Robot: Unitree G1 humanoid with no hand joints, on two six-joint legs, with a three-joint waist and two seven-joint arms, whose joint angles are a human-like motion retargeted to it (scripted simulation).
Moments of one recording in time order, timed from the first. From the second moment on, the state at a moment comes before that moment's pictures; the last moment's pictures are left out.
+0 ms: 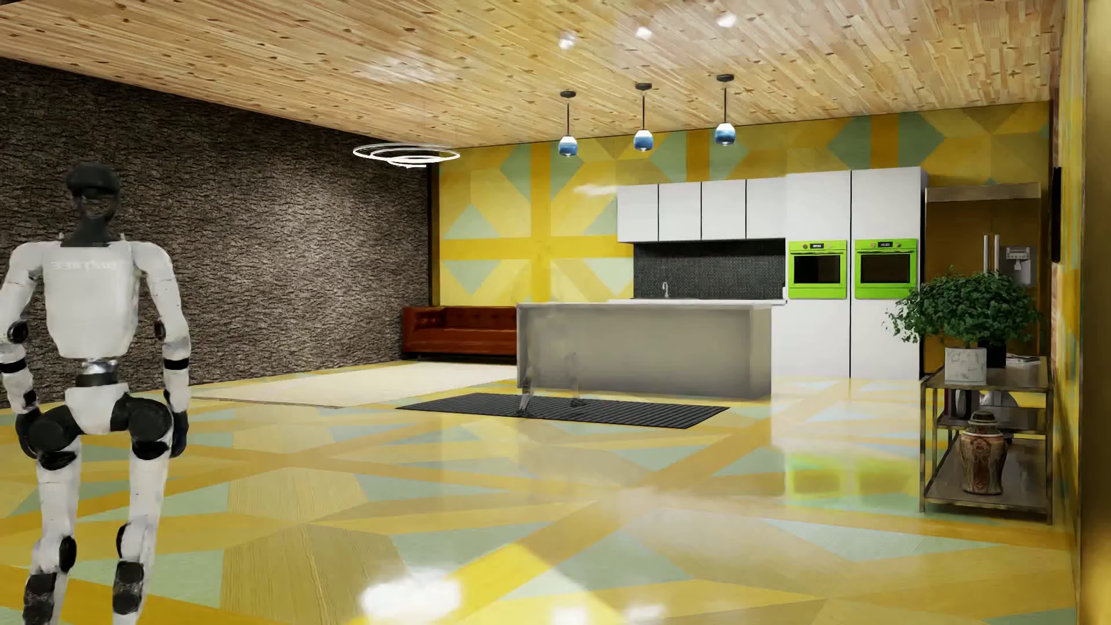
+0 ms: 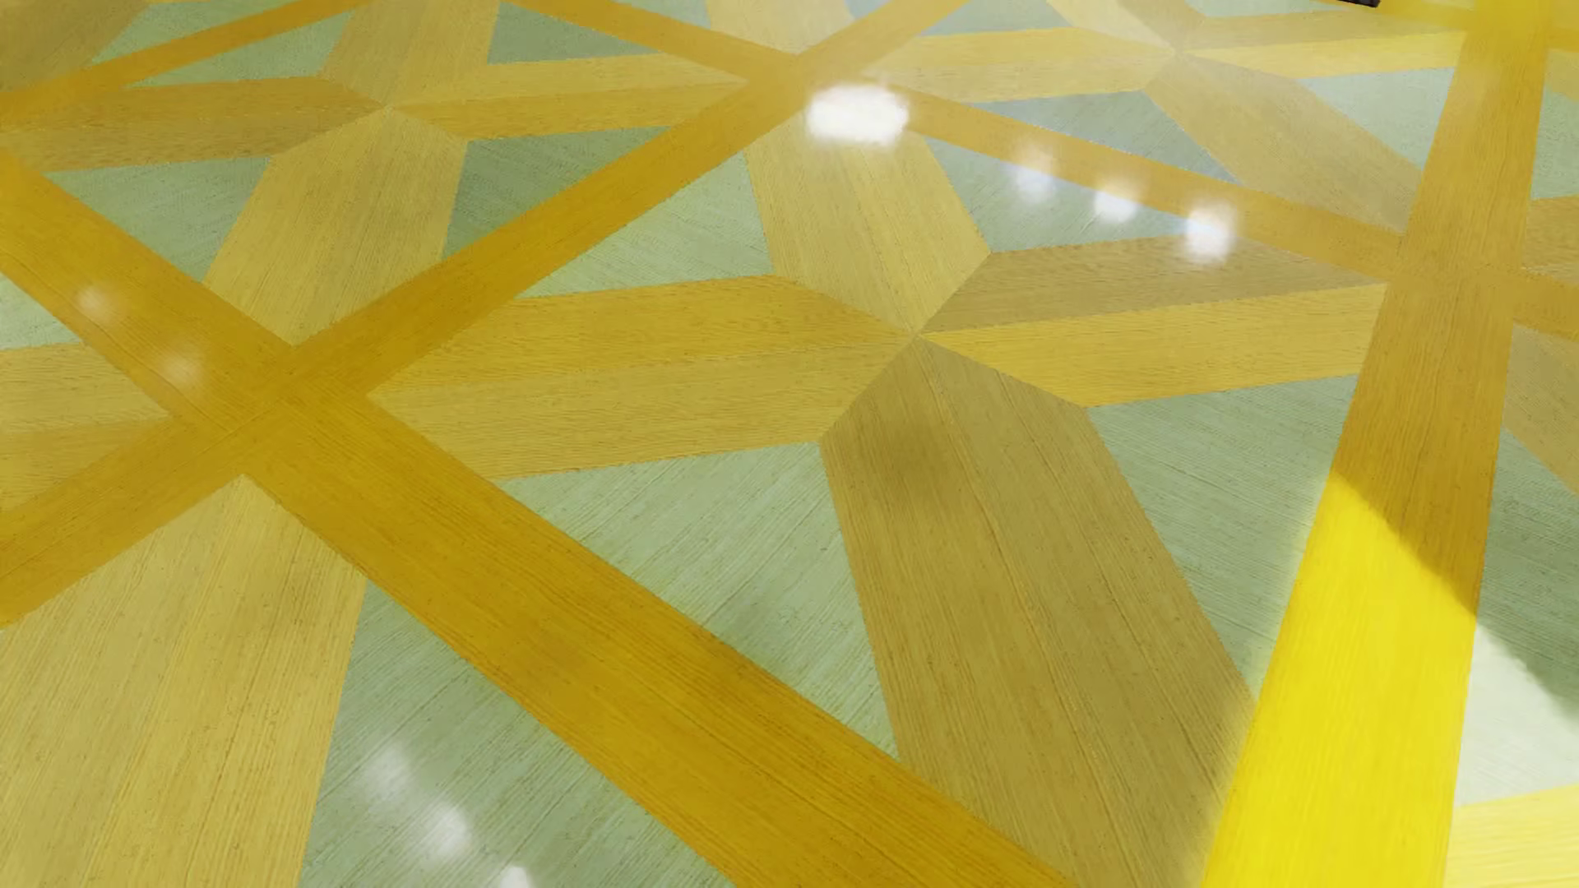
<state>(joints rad) -0.02 -0.07 0.03 0.09 0.19 0.08 0.00 0.00 -0.03 0.51 0.43 0.19 0.17 -0.18 -0.28 0.29 -0.31 0.00 0.00 -0.45 0.59 0.83 0.88 0.00 0.00 0.00 0.00 0.00 0.00</state>
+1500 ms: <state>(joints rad) -0.36 0.09 0.17 0.12 0.19 0.06 0.00 0.00 0.12 1.01 0.44 0.30 0.14 -0.23 -0.22 0.36 -0.40 0.00 0.00 -0.49 0.63 0.85 0.79 0.00 0.00 0.00 0.00 0.00 0.00</state>
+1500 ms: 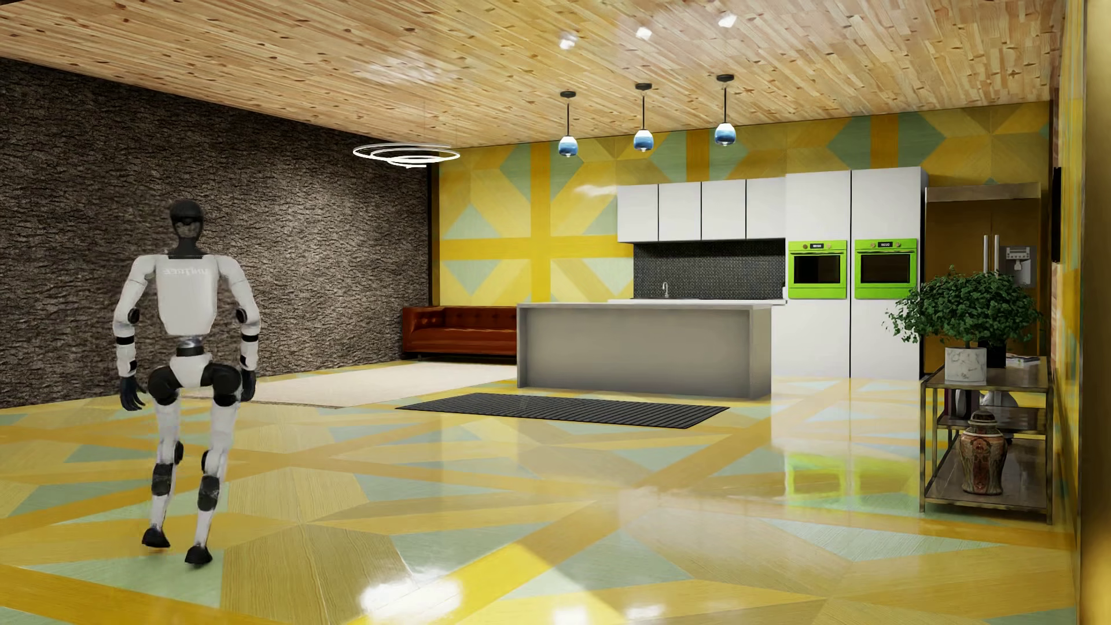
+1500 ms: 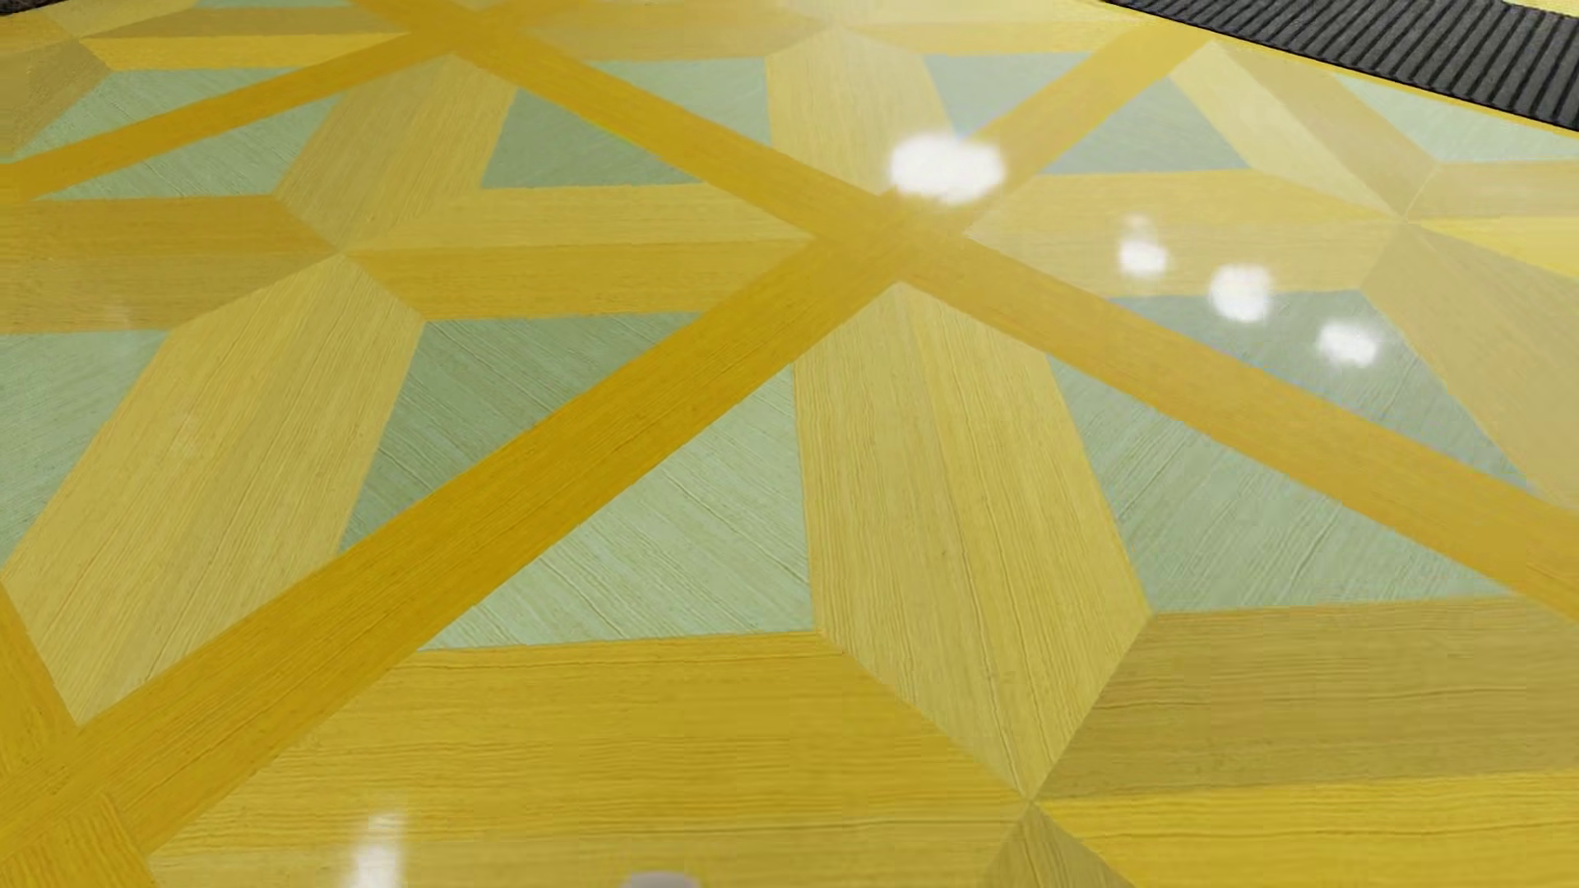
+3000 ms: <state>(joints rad) 0.29 -0.61 -0.22 0.19 -0.02 0.03 0.00 0.00 0.08 0.56 0.50 0.31 0.36 -0.34 -0.15 0.42 -0.38 0.00 0.00 -0.45 0.65 0.75 0.95 0.00 0.00 0.00 0.00 0.00 0.00</state>
